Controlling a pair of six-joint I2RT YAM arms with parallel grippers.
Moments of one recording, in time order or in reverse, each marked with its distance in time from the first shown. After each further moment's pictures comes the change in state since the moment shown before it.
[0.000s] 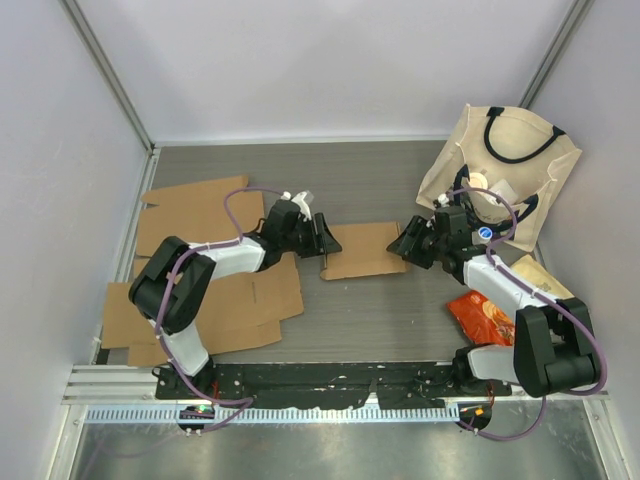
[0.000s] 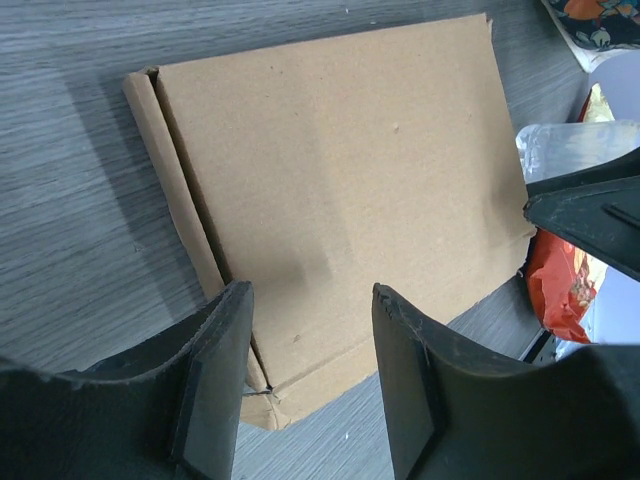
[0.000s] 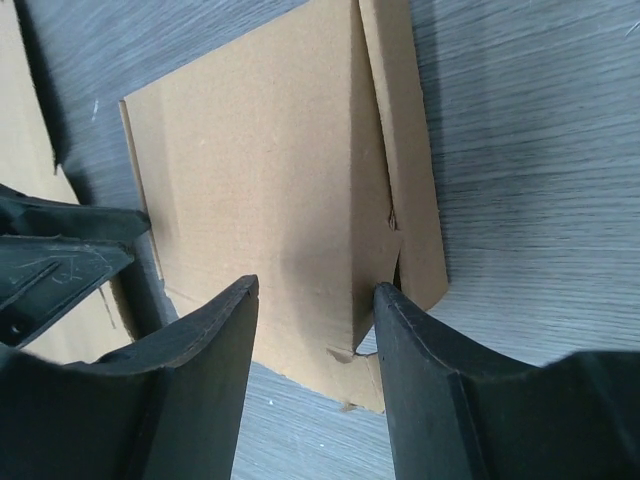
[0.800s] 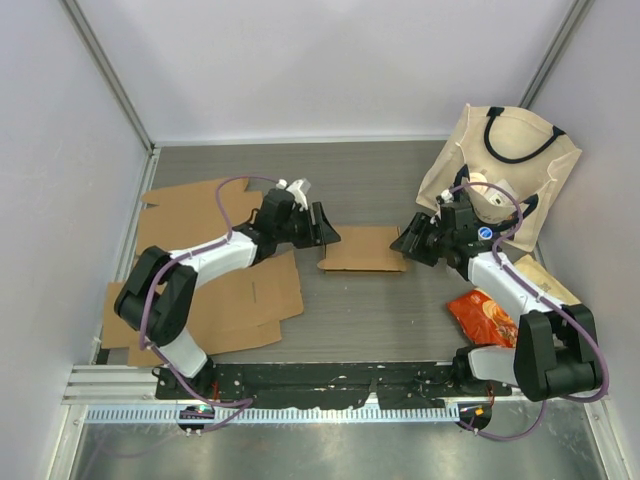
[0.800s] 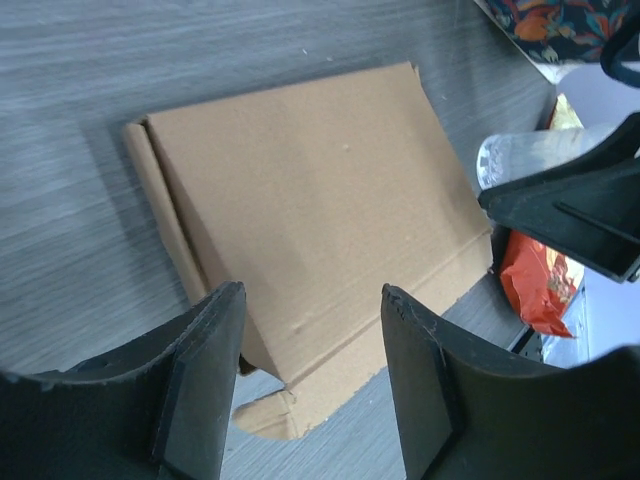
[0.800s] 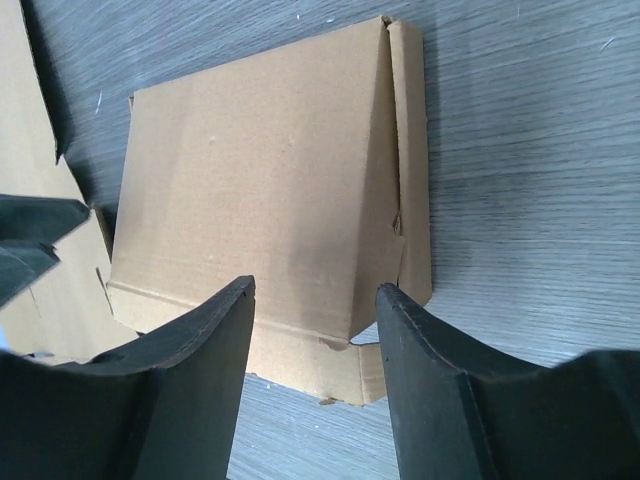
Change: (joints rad) left arm 0.018 -0.098 0.047 -0.101 -0.003 0.046; right arm -0.043 -0.024 0.033 -0.067 -0.037 -0.026
